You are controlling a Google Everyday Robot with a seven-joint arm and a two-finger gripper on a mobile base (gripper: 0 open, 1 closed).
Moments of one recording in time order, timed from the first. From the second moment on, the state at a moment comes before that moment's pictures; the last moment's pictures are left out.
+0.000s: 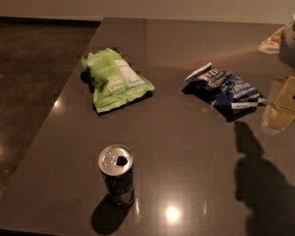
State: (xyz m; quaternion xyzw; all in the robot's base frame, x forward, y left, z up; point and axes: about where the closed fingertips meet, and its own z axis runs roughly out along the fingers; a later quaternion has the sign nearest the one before) arm 0.438 -0.217 0.976 -0.60 0.78 -0.03 0.16
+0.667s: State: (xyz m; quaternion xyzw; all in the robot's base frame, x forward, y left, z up) arm 0.430 -0.200 0.971 -0.61 0.77 0.00 0.17
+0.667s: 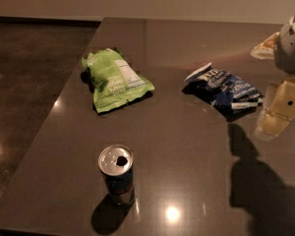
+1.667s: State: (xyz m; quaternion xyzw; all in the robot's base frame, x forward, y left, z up) arm 0.363 -0.068 0.943 -0.69 0.66 0.15 0.23
